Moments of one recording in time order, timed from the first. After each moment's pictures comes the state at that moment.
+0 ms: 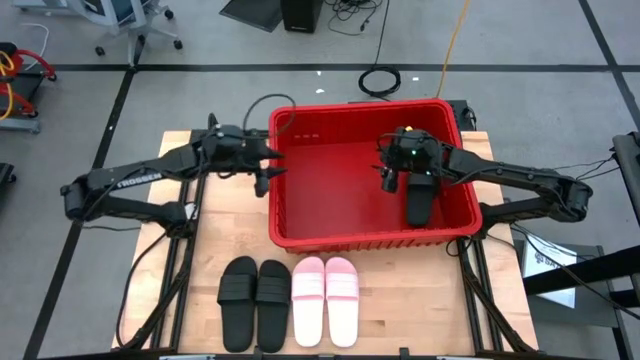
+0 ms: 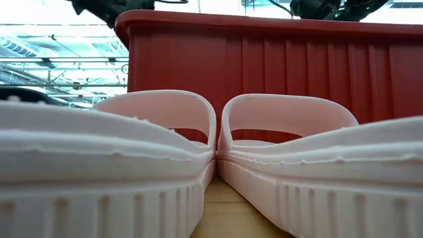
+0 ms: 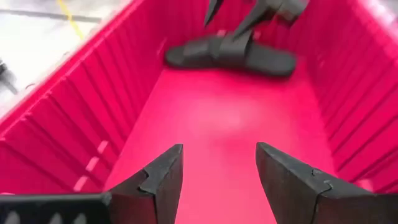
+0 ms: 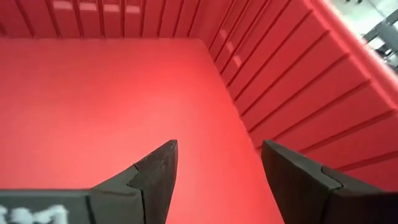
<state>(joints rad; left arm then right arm) 0.39 1.09 0.92 -0.30 0.13 0.10 -0.44 1.13 0.80 -0.27 0.08 -0.34</state>
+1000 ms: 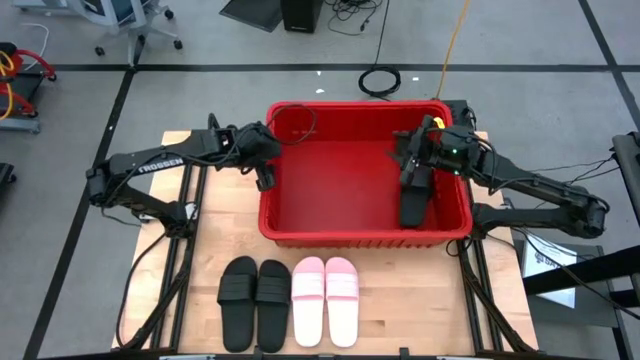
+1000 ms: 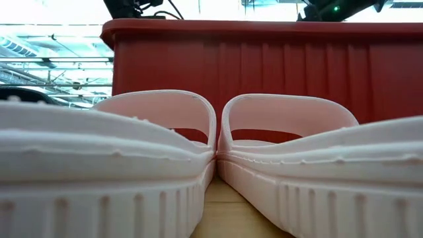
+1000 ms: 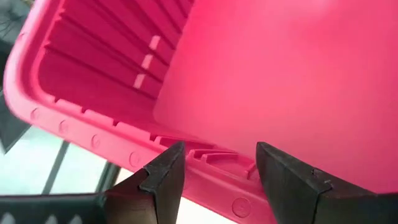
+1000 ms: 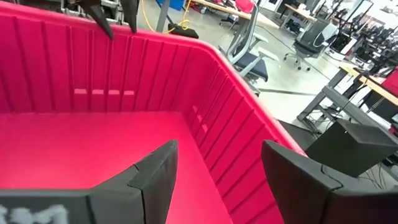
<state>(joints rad) 0.36 1.34 1.22 -0.88 -0.24 0.14 -0.44 0.86 0.80 -0.22 0.08 -0.34</state>
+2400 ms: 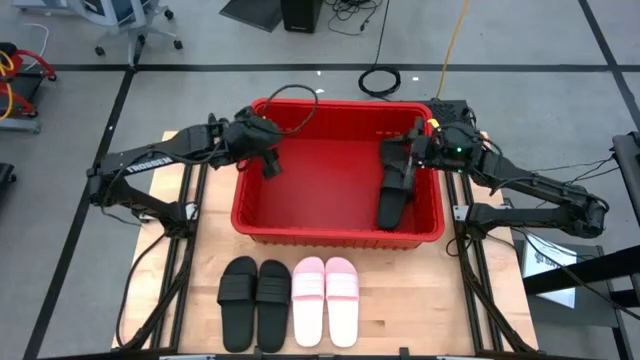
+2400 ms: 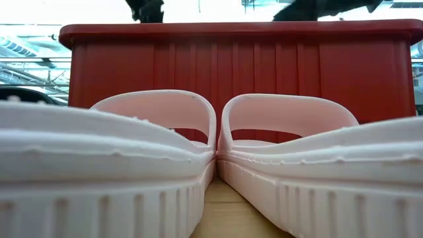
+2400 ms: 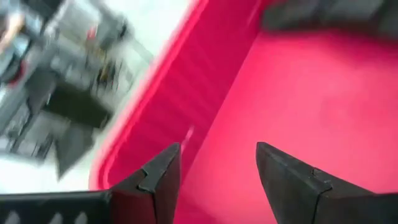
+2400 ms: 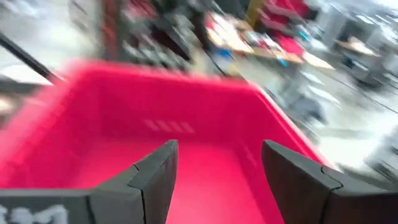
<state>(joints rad) 0.27 1.33 1.42 -0.82 -0.43 0.16 -0.44 0.87 0.80 -0.07 -0.21 -0.24</state>
